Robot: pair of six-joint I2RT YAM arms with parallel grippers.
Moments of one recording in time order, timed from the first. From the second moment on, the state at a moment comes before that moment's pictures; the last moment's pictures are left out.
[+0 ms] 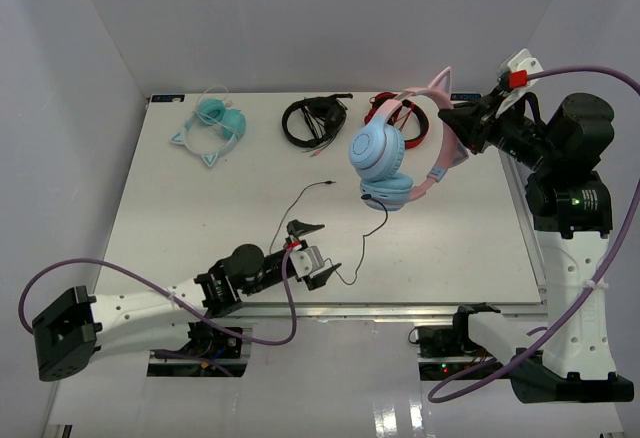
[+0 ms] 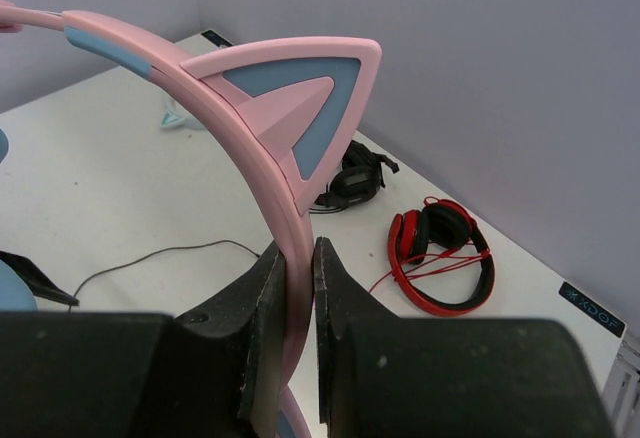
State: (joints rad) left arm -1.12 0.93 0.34 0.57 0.02 0.34; right arm 0.05 1.02 1.52 -0.50 -0.72 -0.13
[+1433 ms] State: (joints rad) left arm -0.89 1.34 0.54 0.46 0.41 0.24; right arm -0.01 1.04 1.42 -0.48 -0.51 0.13
